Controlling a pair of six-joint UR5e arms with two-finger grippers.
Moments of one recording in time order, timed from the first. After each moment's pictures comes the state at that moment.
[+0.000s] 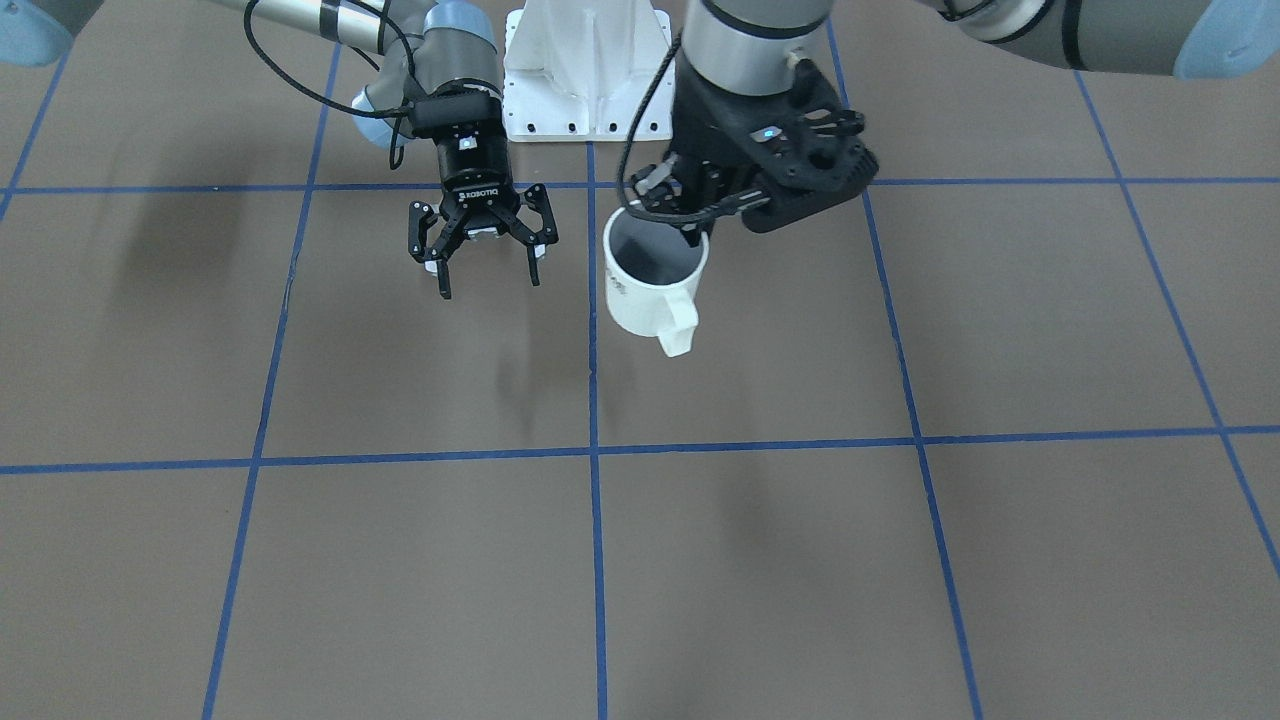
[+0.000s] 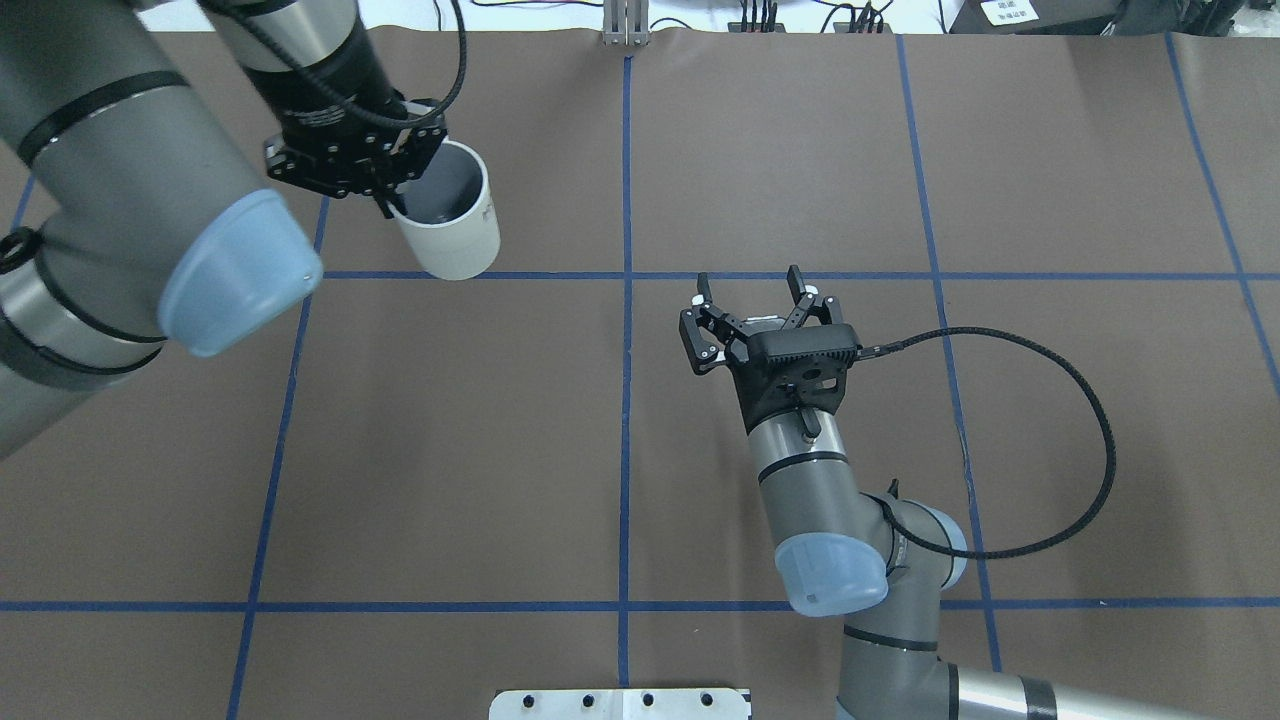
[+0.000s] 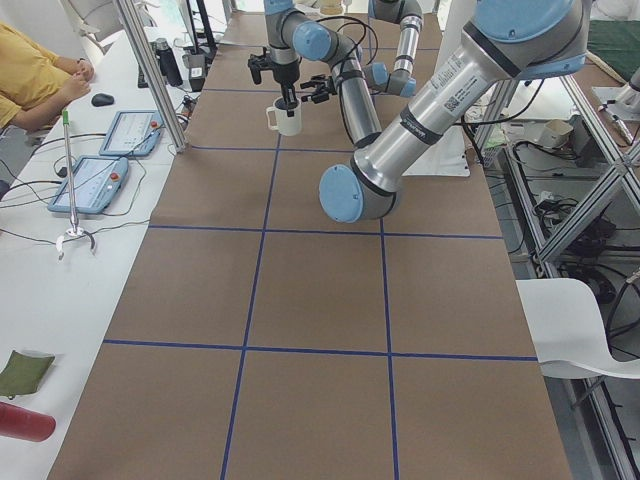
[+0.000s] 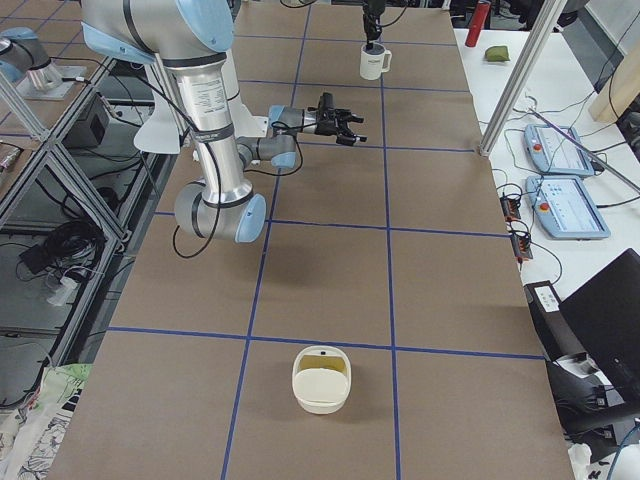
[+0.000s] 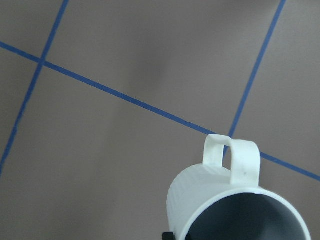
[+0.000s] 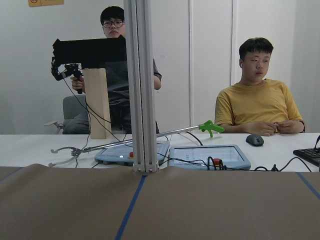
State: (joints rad) left arm -0.91 -2.33 -1.93 -1.03 -2.17 -1.09; right arm 0.26 -1.14 1.58 -0.61 0.49 0.96
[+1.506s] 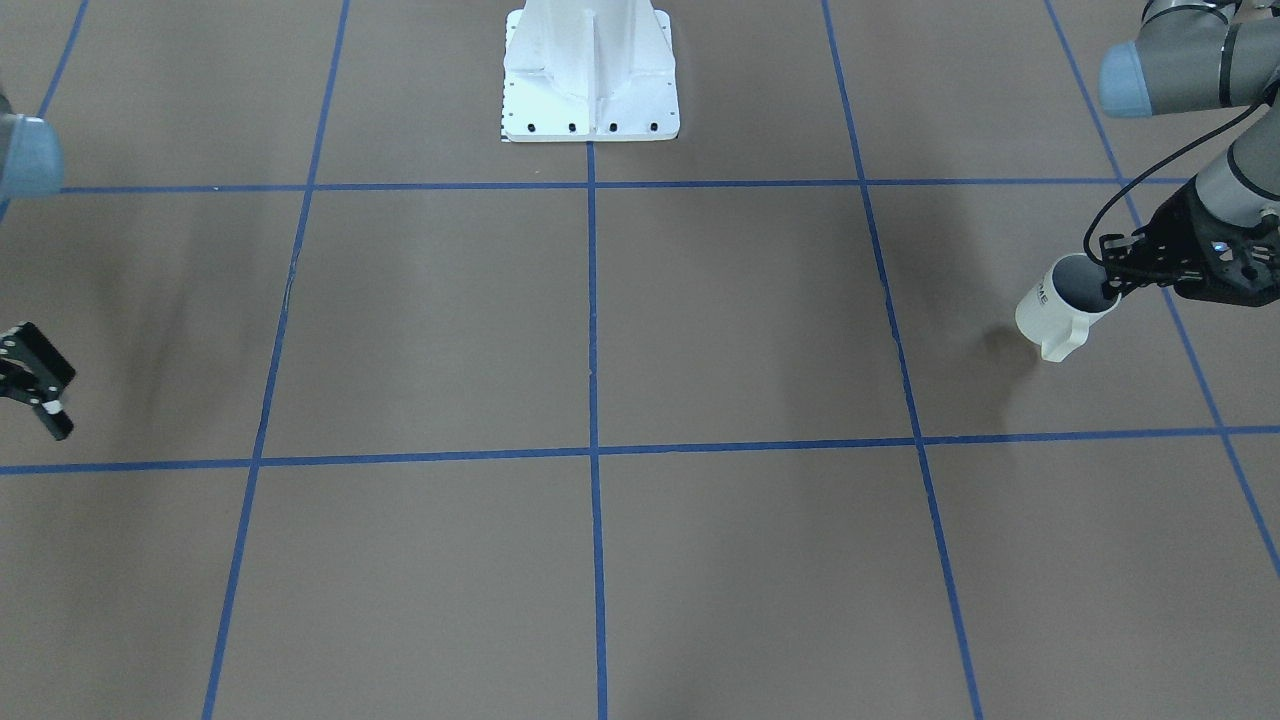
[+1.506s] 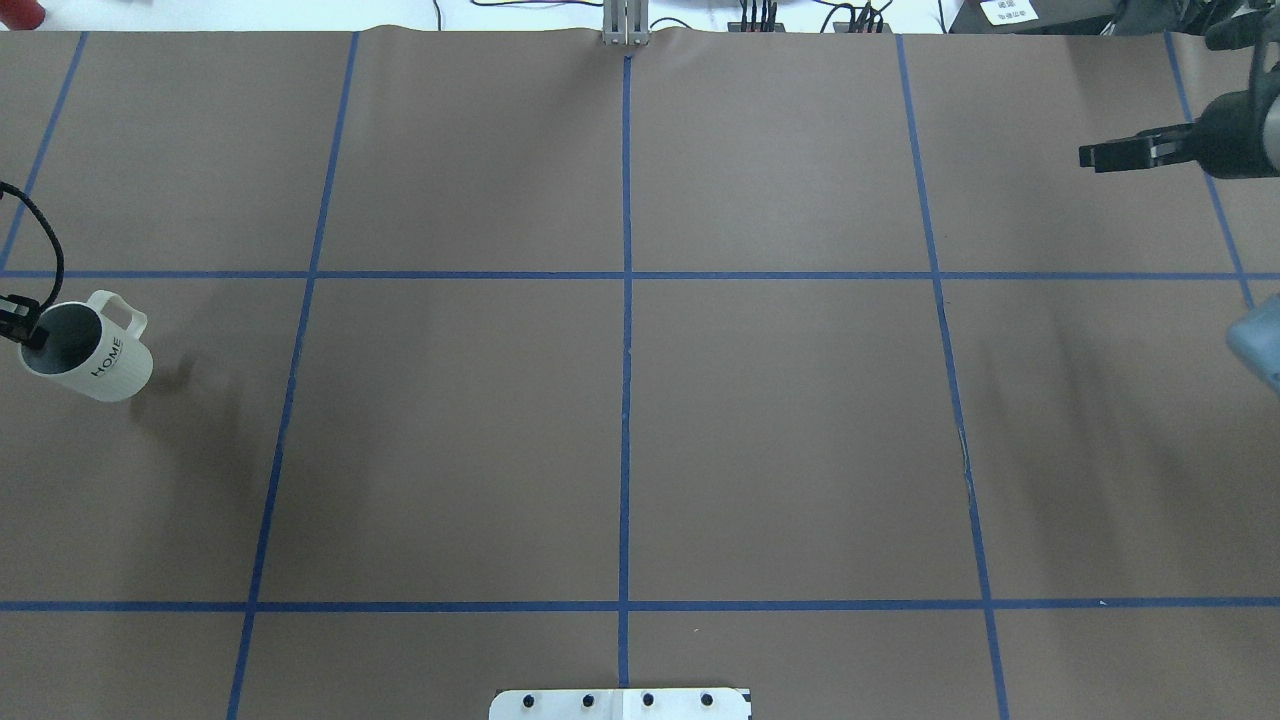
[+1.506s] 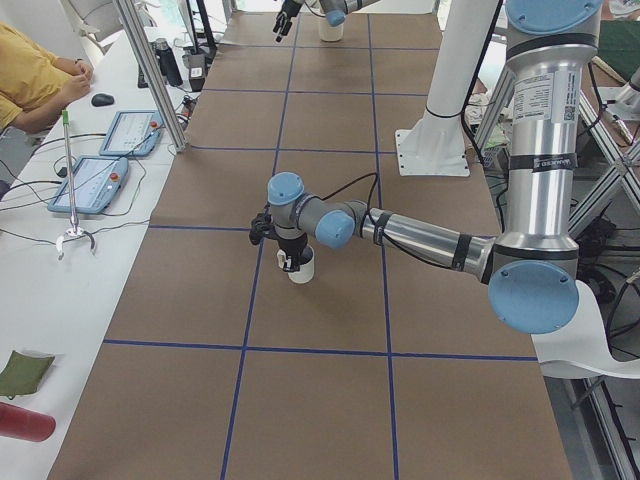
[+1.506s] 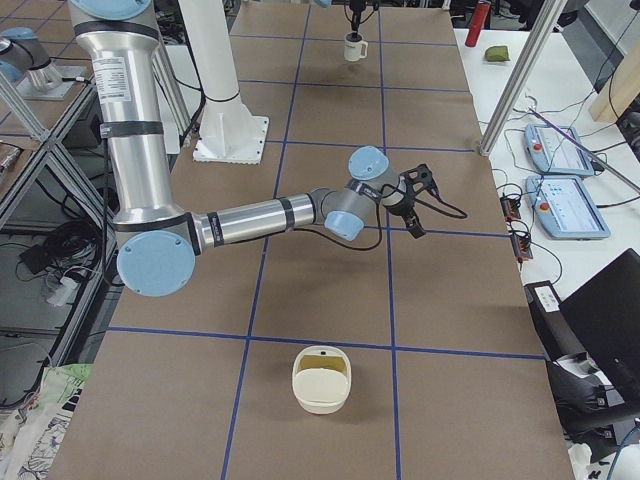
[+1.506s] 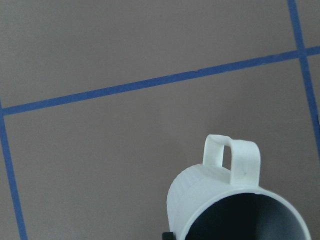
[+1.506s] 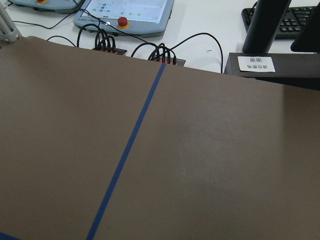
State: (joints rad) left arm -1.11 -1.54 -1.78 -1.79 -2.27 -0.44; right arm 1.20 -1.46 1.65 -0.78 2.06 0.61
